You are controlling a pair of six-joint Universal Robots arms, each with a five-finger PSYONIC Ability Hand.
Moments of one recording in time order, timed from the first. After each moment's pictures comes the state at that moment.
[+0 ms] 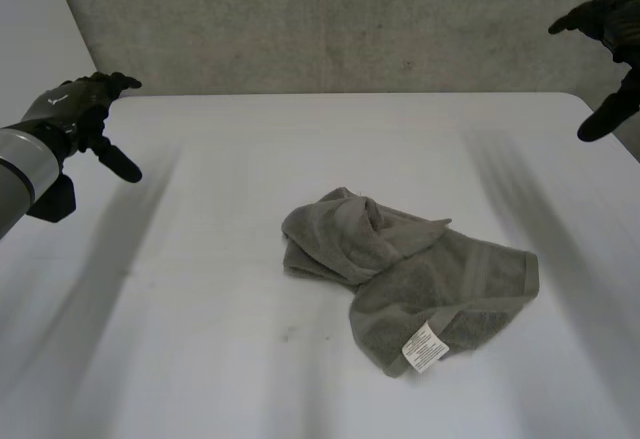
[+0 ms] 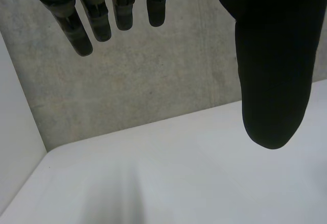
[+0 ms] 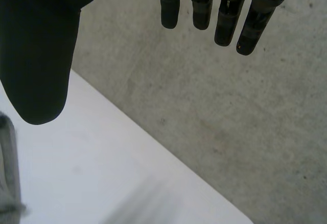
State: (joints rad) left arm 4.63 -1.83 -1.44 3.12 -1.35 3.10; right arm 1.49 -1.49 1.28 0.28 1.00 2.82; left_hand 0.17 0.17 0.17 0.17 0.02; right_hand 0.18 0.22 0.21 0.23 0.04
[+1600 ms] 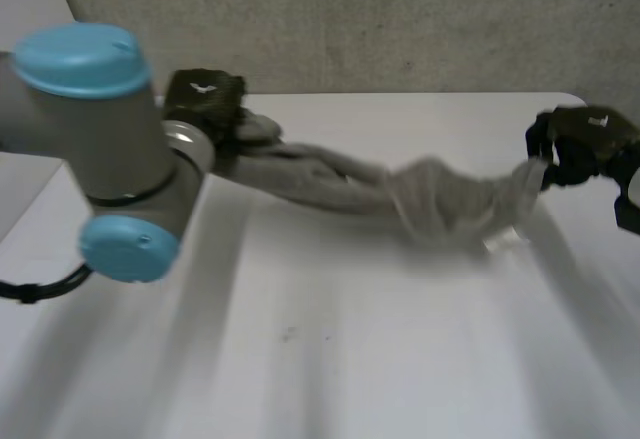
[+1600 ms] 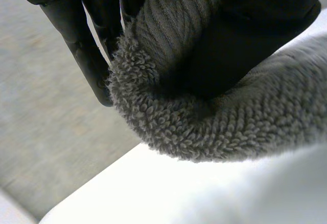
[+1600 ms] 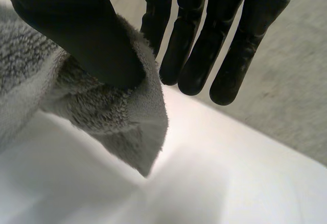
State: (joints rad) left arm 4.16 -2.10 -1.07 3.09 -1.78 3.41; right arm 1.50 -1.22 1.45 0.02 0.98 2.90; left_hand 1.14 1.21 1.20 1.22 1.00; right_hand 0.96 1.17 1.18 1.19 0.96
